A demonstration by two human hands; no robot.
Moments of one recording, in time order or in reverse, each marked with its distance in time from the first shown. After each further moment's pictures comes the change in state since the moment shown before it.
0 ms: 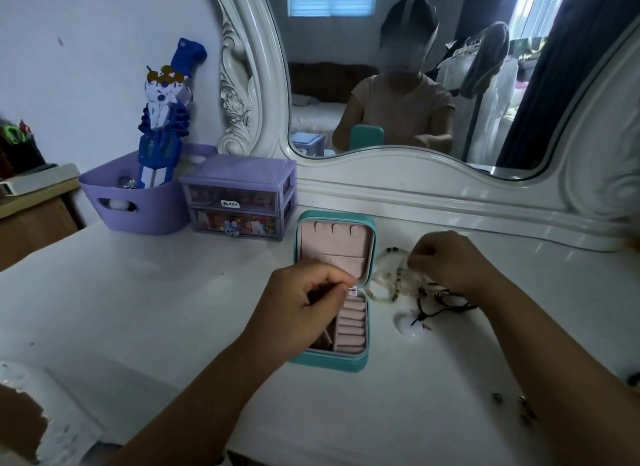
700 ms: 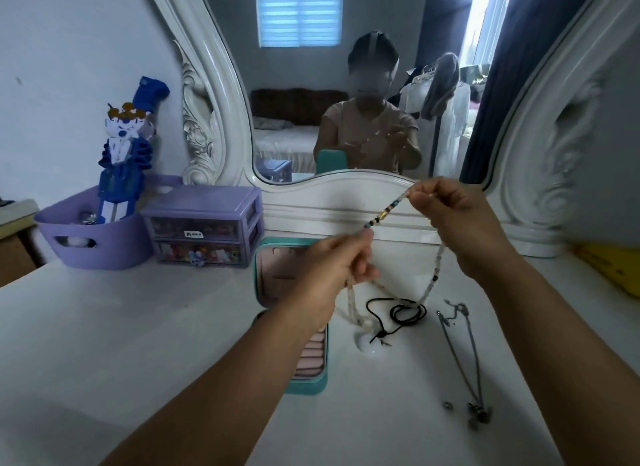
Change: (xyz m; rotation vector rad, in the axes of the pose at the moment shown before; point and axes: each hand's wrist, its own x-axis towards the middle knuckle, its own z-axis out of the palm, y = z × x) left_hand 0.077 0.049 0.063 -0.750 -0.064 -0.454; right_hand -0.011 -0.010 -0.073 0.632 0.373 -0.204
